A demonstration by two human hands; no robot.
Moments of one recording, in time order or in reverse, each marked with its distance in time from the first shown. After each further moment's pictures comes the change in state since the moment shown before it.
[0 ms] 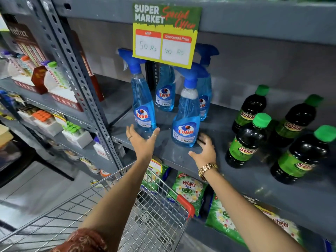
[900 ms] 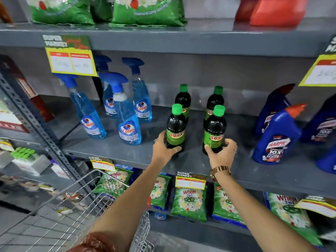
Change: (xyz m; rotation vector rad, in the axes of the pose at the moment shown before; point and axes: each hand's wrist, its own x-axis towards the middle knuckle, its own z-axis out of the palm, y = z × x) left_hand -0.169 0.066 0.122 0.099 -0.685 0.117; right_hand -0.048 0.043 -0.214 -0.122 0.621 0.002
